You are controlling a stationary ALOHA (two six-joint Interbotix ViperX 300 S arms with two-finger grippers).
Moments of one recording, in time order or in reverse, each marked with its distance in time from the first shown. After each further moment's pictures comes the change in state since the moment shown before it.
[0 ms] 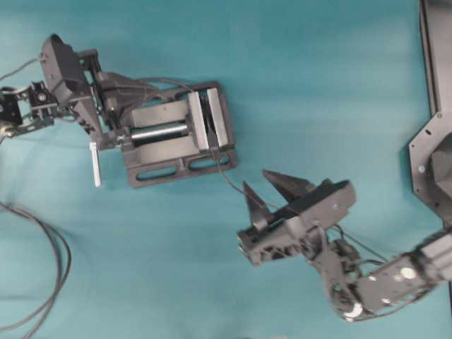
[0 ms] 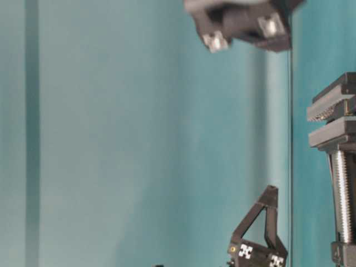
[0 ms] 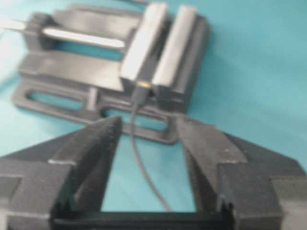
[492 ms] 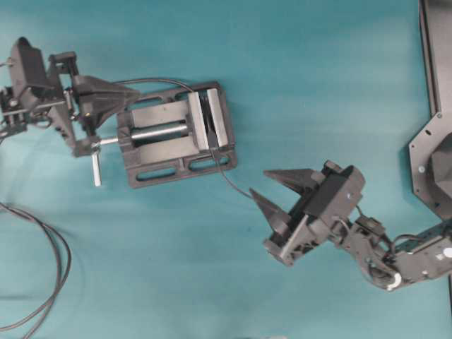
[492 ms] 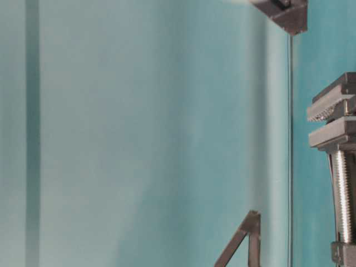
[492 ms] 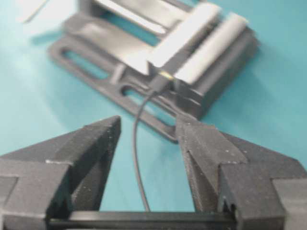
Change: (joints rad) left arm -0.041 -0.161 0.106 -0.002 -0.003 -0.003; right arm 0.006 -0.129 0.245 -0.276 0.216 -0.002
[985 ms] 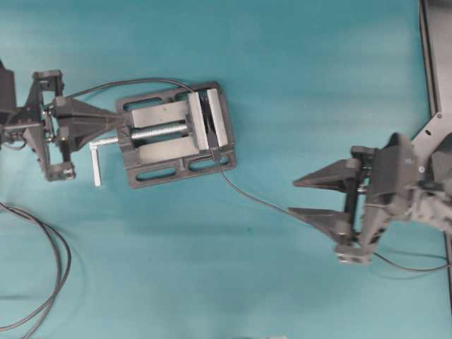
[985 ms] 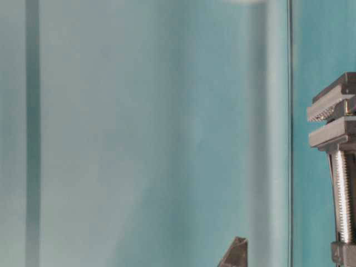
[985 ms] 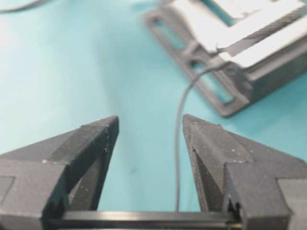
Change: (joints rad) left arm -0.109 -0.135 0.075 0.000 0.002 0.003; right arm 0.005 -0.460 0.295 -0.206 0.367 -0.006
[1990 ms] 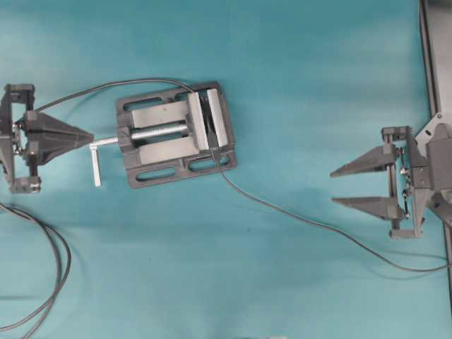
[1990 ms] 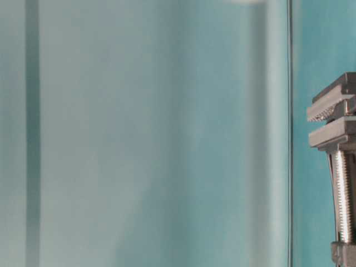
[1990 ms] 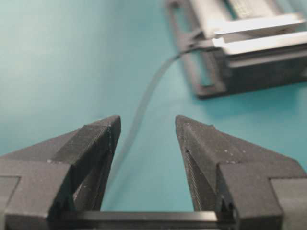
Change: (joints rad) left arm -0.026 -0.258 0.109 0.002 0.319 -0.005; right arm -0.021 -0.270 0.281 -0.212 0.054 -0.086
